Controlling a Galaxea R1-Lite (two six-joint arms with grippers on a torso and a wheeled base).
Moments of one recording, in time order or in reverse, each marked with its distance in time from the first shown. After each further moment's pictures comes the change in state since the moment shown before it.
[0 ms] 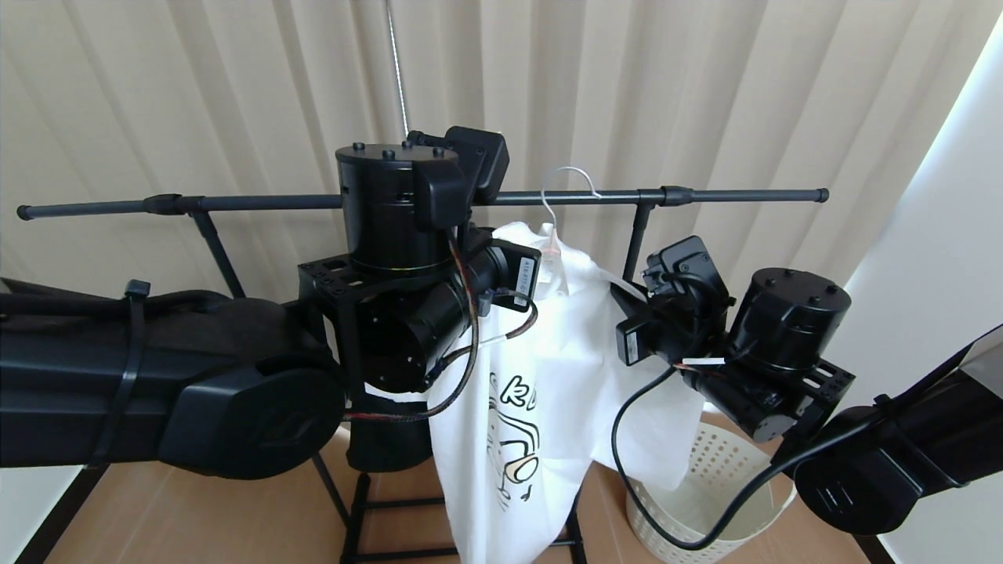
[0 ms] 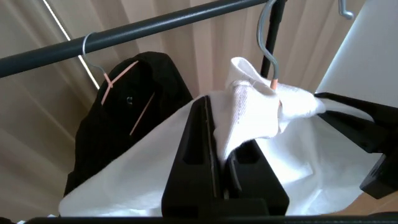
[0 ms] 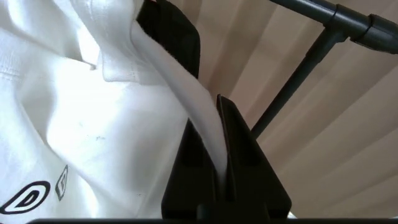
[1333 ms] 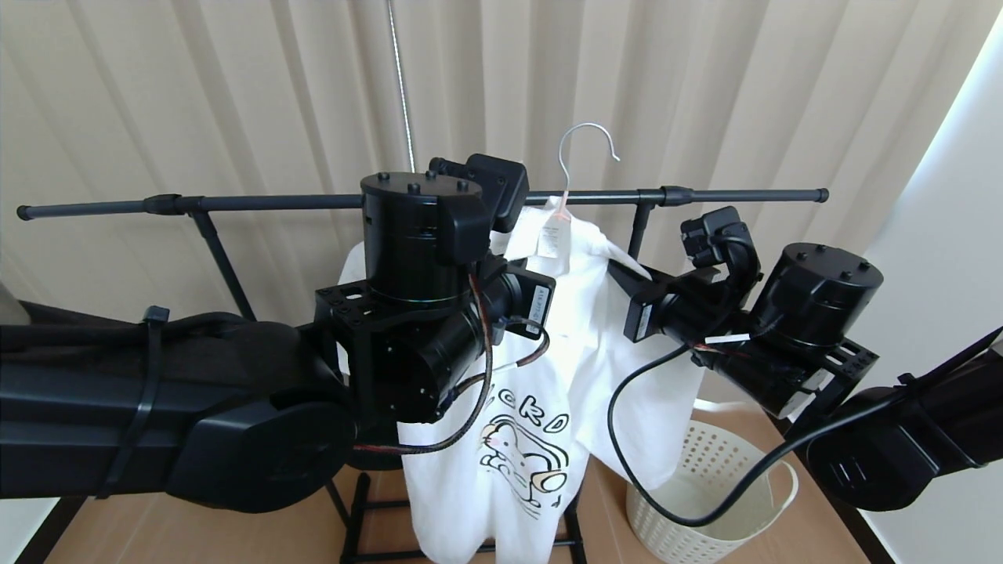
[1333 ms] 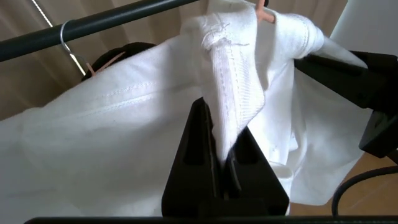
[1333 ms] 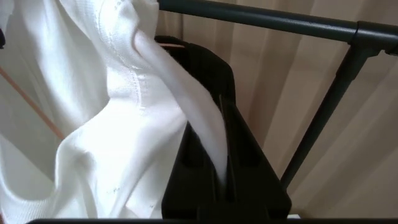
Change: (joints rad) left arm -0.037 0.006 0.041 0.000 0.005 0.000; right arm -0.050 -0.031 -0.036 0.000 0.188 0.205
